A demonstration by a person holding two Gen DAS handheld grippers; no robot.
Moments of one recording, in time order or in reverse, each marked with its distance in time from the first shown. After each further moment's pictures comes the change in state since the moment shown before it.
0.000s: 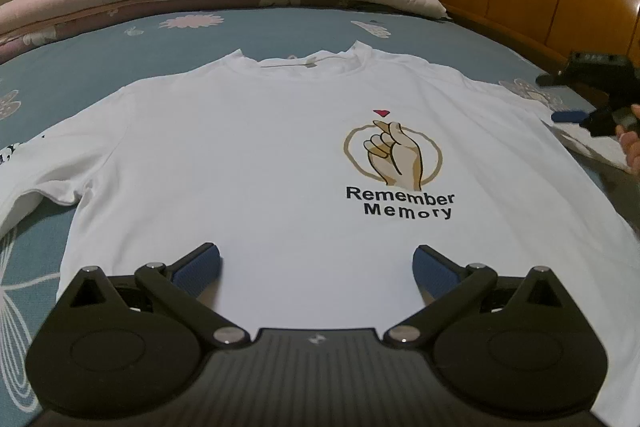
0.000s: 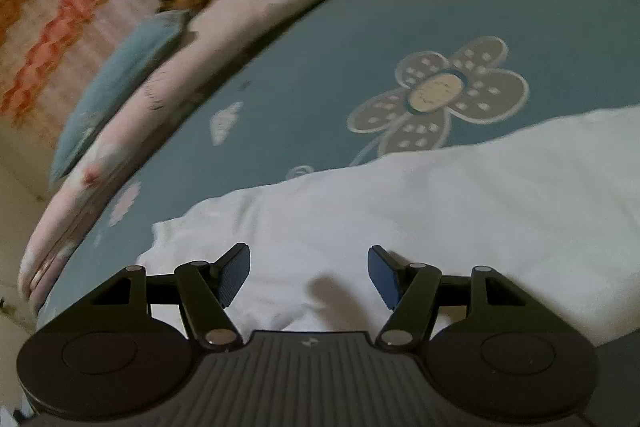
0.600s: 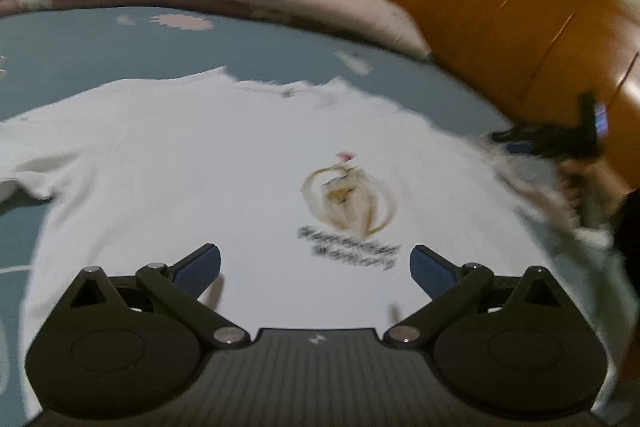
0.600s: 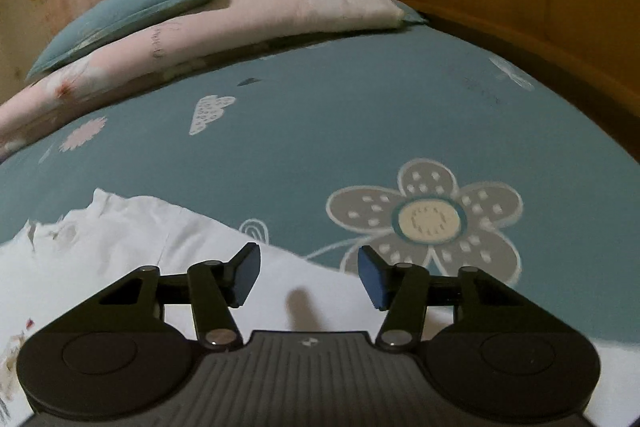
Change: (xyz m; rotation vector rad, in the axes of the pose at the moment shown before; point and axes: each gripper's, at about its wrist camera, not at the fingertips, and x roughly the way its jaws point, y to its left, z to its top) left arm -0.017 0.007 0.015 -0.161 -0.060 -0.174; right arm 0.040 0.004 0.059 -0.457 0.029 -0.151
